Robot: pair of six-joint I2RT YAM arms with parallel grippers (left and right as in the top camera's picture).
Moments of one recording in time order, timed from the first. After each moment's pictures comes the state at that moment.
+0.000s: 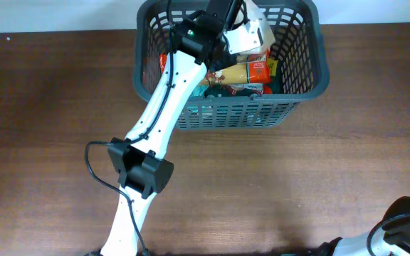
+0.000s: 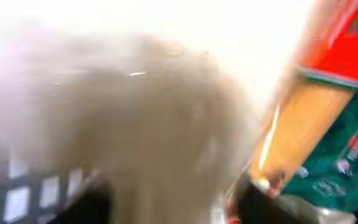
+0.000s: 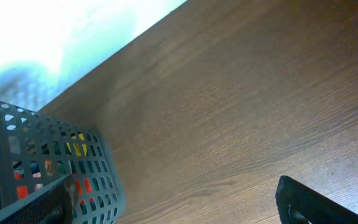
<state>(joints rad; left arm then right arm) -0.52 2.38 2.67 -1.22 -0.10 0.83 -0.64 1.76 2.08 -1.24 -0.38 0.07</state>
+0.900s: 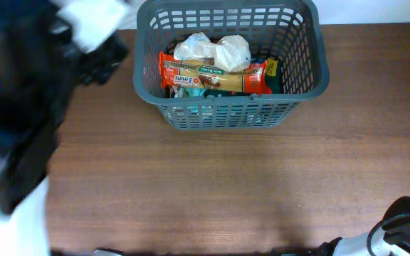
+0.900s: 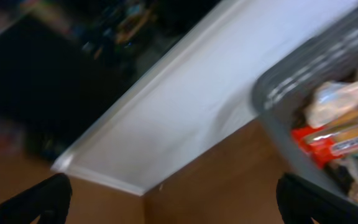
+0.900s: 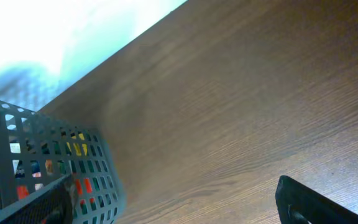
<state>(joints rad) -0.22 1.49 2.39 -1.22 -0.26 0.64 -0.64 1.76 2.08 -1.24 -0.38 0.07</state>
